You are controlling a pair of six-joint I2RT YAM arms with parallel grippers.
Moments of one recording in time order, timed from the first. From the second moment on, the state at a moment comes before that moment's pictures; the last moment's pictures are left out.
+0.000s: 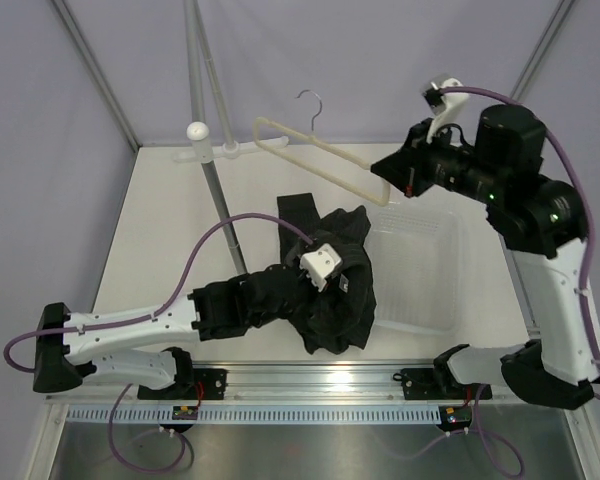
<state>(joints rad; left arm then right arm) -1.29 1.14 0.97 -0.20 -0.32 -0.12 0.48 1.27 2.02 -0.99 -0.31 0.14</state>
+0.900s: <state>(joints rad) -1.33 0.89 0.70 -0.21 -0.43 -0.29 0.70 1.80 2.37 -0.70 -0.53 0.05</state>
